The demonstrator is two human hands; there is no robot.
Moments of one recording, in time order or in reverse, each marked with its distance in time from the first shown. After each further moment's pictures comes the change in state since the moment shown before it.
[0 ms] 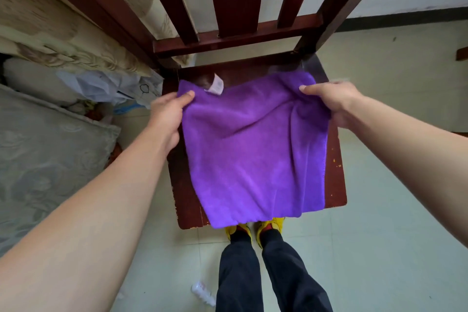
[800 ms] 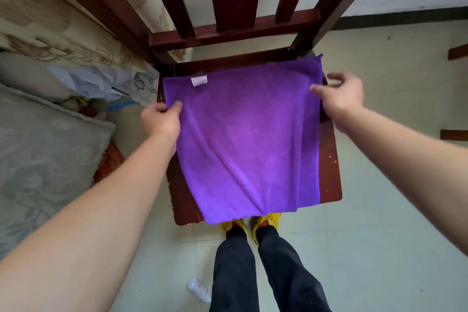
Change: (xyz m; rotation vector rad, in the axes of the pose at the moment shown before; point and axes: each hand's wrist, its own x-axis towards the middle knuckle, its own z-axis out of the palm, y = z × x) left_hand 0.011 -0.033 -0.008 0.276 0.421 0.102; right_hand 0.015 0.023 -0.011 -0.244 0.294 -0.296
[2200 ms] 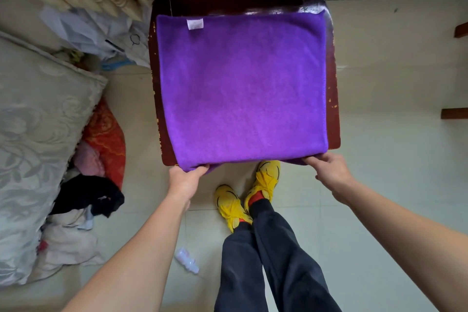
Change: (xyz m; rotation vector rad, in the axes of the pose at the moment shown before) left_hand -0.124 -0.225 -0.047 0.048 -0.283 -0.215; right_hand -0.131 0.225 -0.027 -0.054 -0.340 0.189
